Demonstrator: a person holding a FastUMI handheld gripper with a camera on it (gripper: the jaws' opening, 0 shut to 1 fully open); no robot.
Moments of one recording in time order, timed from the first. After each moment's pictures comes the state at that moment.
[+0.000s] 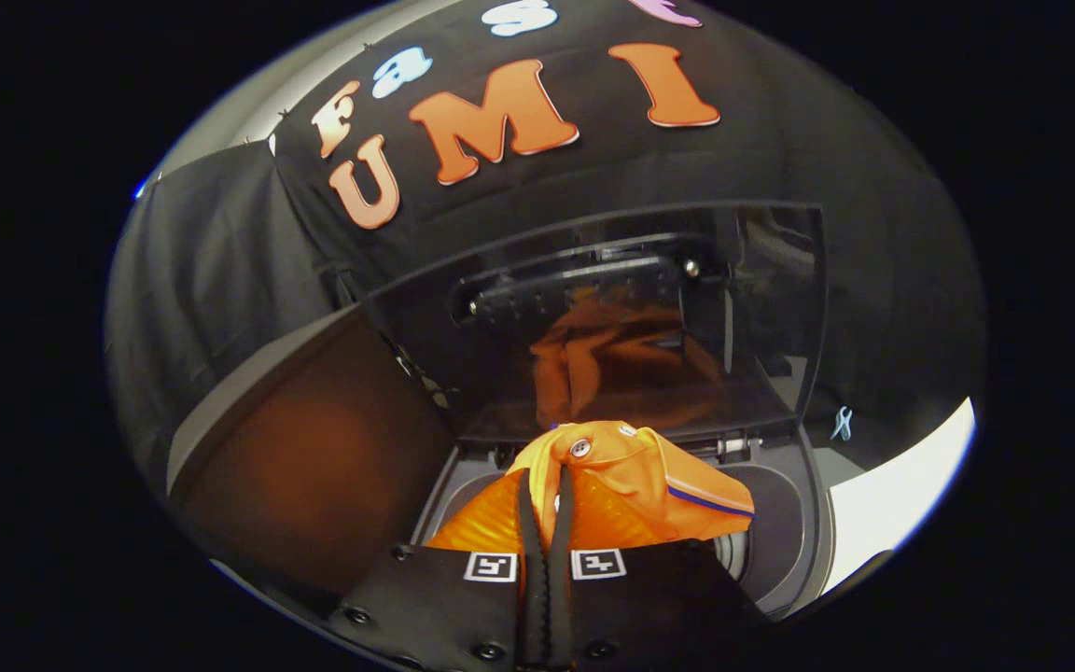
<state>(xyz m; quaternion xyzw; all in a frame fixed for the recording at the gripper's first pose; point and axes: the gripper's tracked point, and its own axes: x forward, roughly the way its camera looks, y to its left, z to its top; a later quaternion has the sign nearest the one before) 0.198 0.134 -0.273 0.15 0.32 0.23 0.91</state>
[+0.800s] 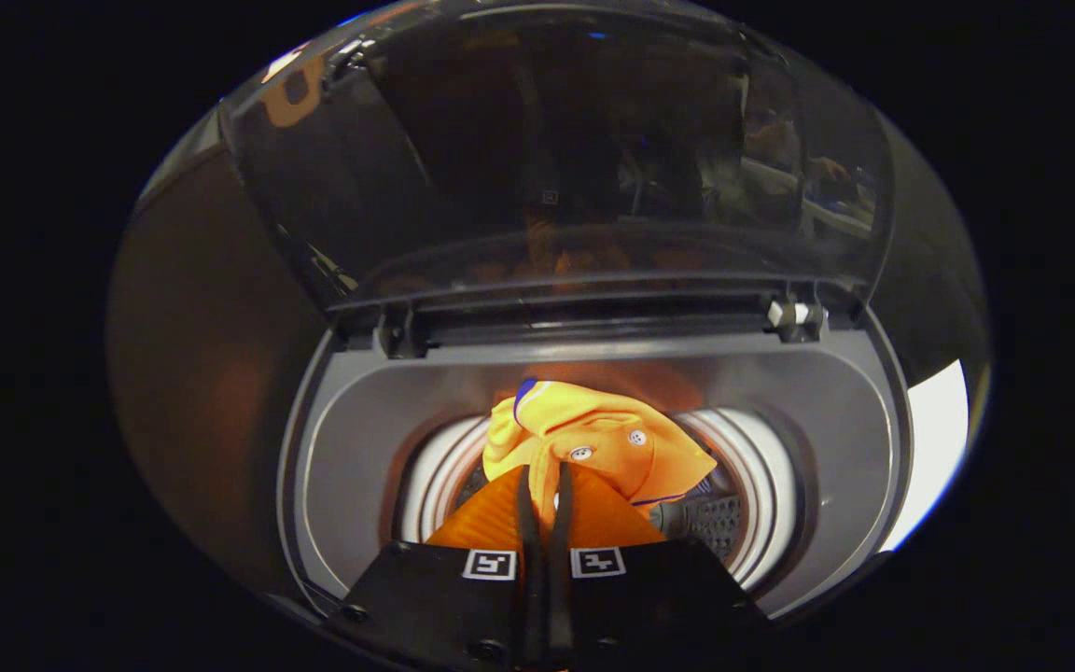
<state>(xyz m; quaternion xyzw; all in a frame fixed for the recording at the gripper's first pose) 0.194 0.160 -0.423 0.10 0.48 0.14 0.86</state>
